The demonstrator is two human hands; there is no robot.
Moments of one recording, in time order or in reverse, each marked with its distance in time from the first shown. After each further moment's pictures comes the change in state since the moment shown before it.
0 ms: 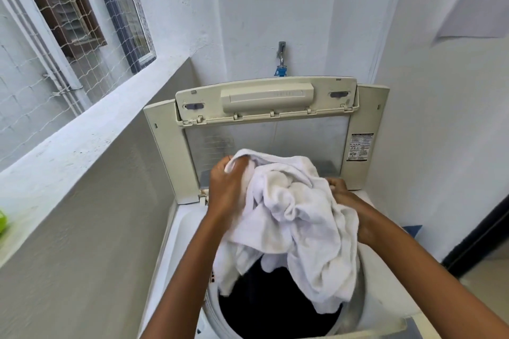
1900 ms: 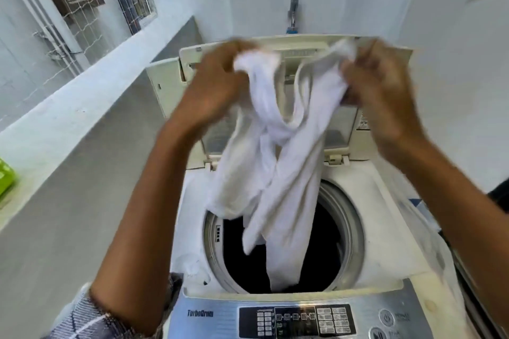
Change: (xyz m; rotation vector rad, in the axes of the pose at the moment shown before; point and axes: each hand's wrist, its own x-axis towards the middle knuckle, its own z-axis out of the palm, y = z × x) left_hand 0.011 0.107 -0.026 0.281 -0.326 0.413; right_hand -0.031 -0.087 0.029 -0.173 0.158 -0.943
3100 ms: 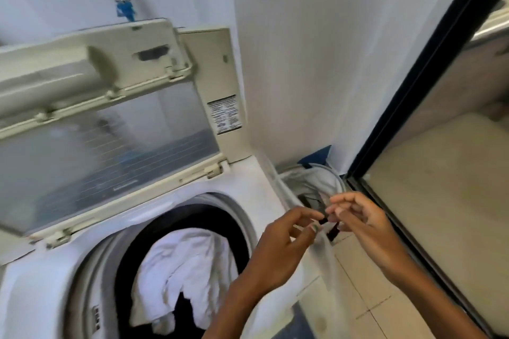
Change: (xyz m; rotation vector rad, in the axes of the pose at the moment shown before) left_hand -0.082 -0.070 0.339 -0.167 -0.803 -0.346; right_hand -0.153 0.155 -0.250 -0.204 0.266 0.812
